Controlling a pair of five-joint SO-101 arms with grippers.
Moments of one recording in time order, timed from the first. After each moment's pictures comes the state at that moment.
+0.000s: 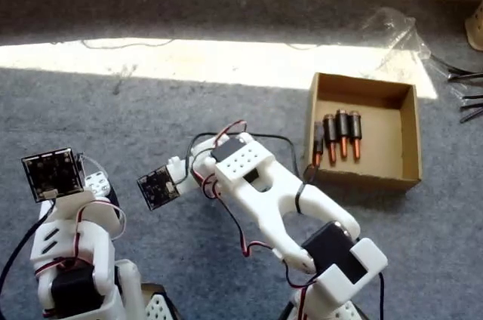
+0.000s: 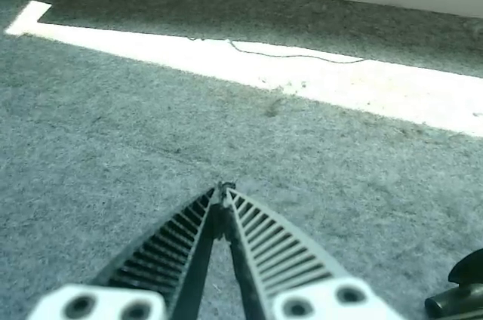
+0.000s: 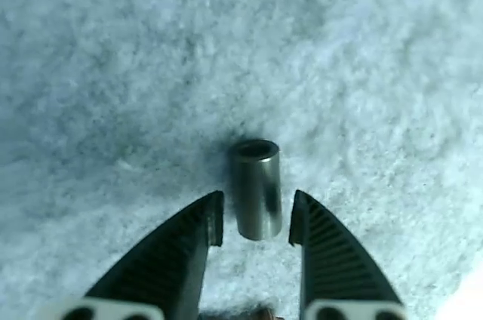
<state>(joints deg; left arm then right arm) -21.5 -104.1 74.2 65.0 3.6 -43.7 4.1 26.8 43.6 82.6</state>
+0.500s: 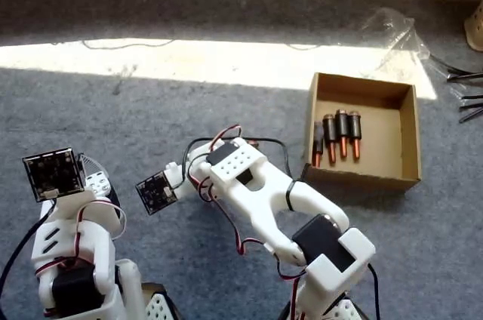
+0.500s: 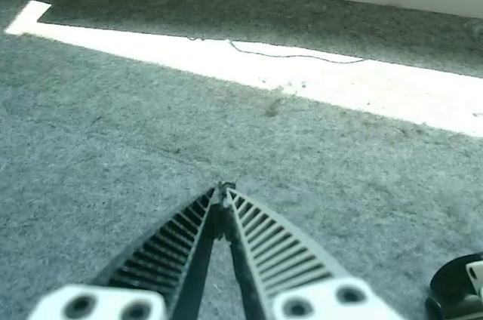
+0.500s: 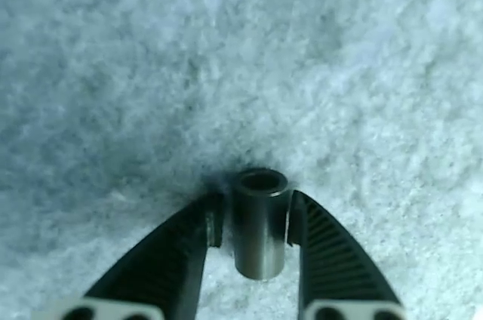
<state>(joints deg) -21.5 -104.1 74.2 65.0 3.6 -44.7 9.6 26.8 38.9 82.7</state>
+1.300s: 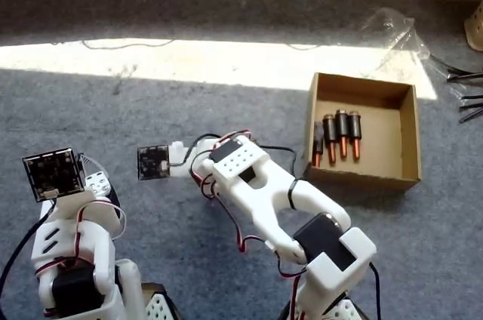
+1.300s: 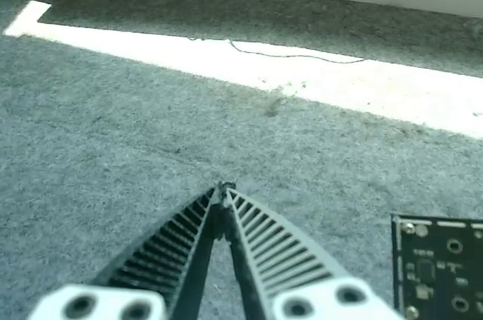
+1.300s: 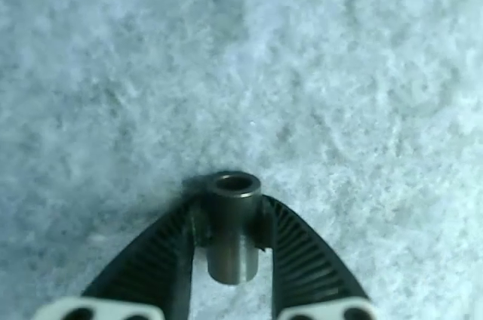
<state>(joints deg) -21.5 -104.1 74.2 65.0 3.6 -43.5 9.8 26.7 38.0 58.0</state>
